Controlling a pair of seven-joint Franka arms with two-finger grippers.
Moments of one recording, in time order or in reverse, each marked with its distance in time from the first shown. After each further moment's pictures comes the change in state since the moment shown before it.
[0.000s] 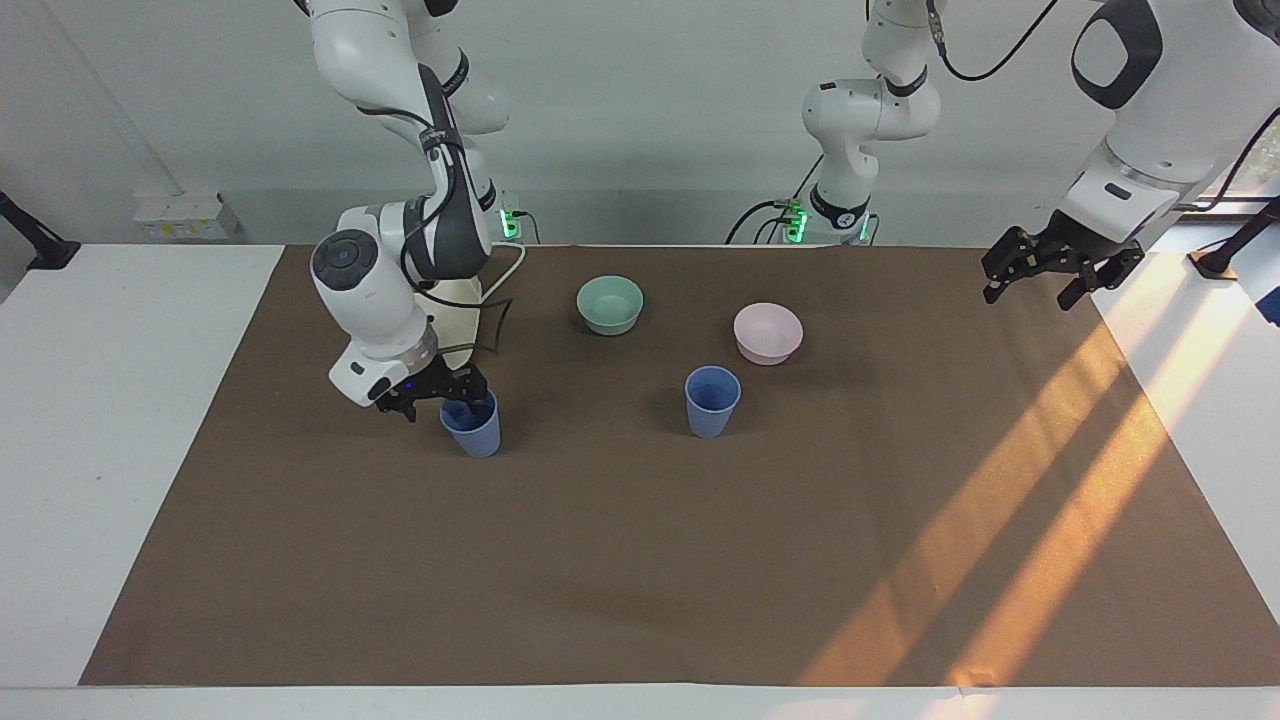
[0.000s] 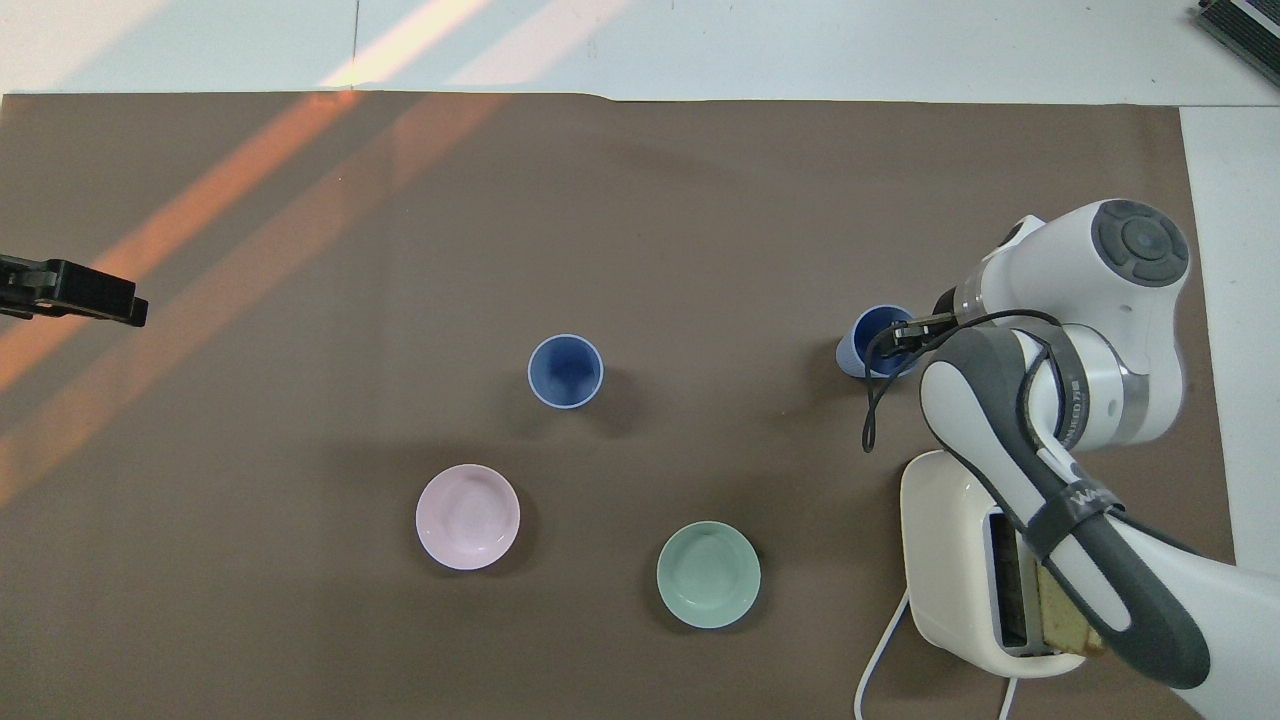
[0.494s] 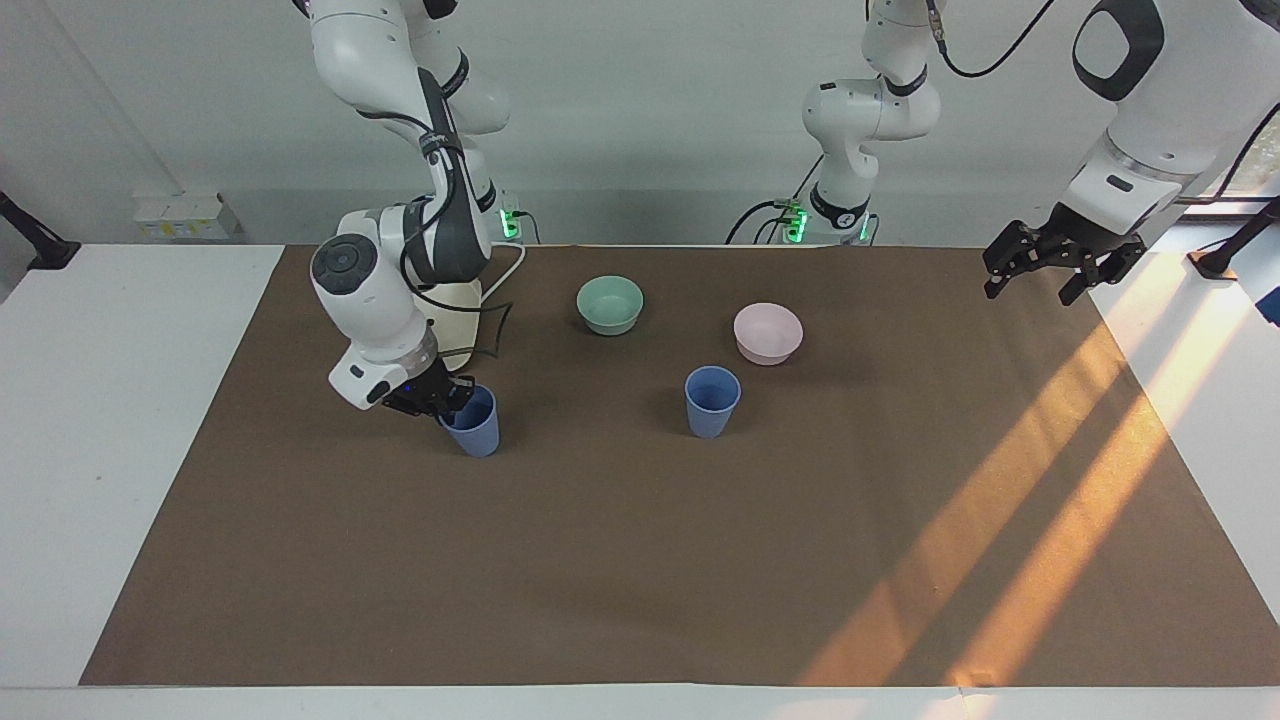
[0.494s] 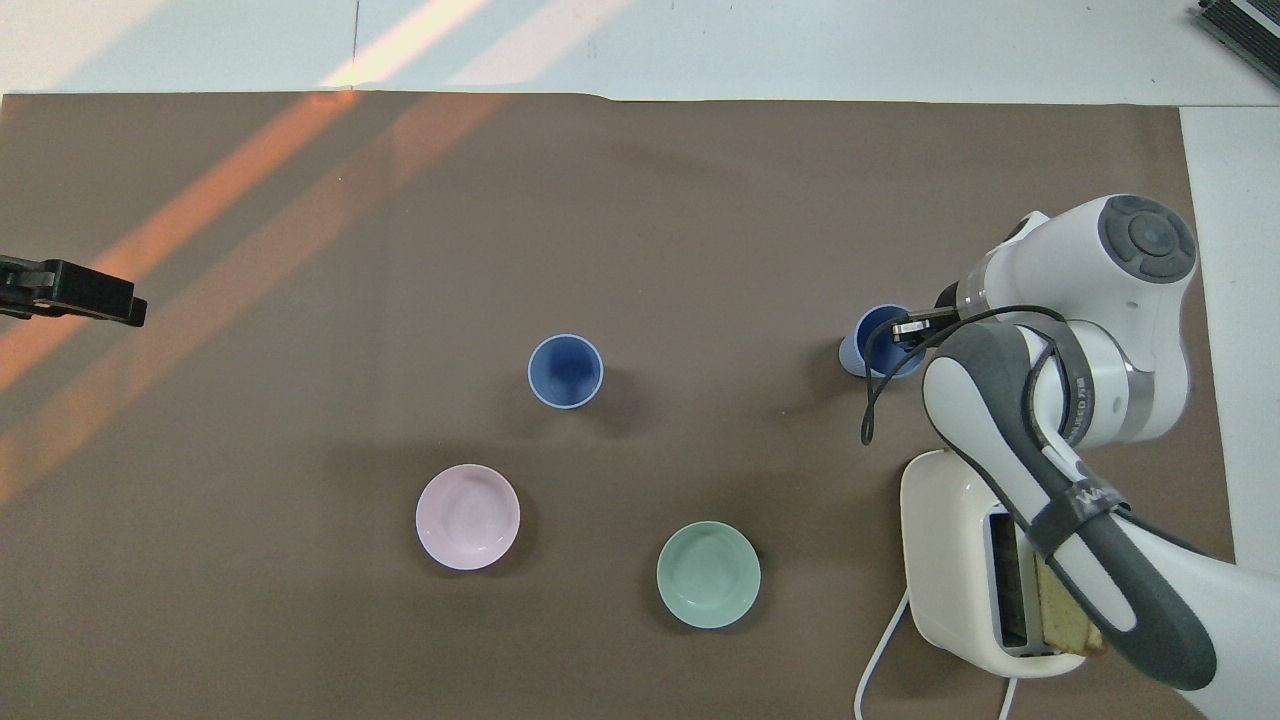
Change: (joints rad) left arm 0.000 -0.001 0.000 0.000 0.000 0.000 0.000; right arm 0.002 -0.004 0.000 0.034 0.009 -0.030 0.065
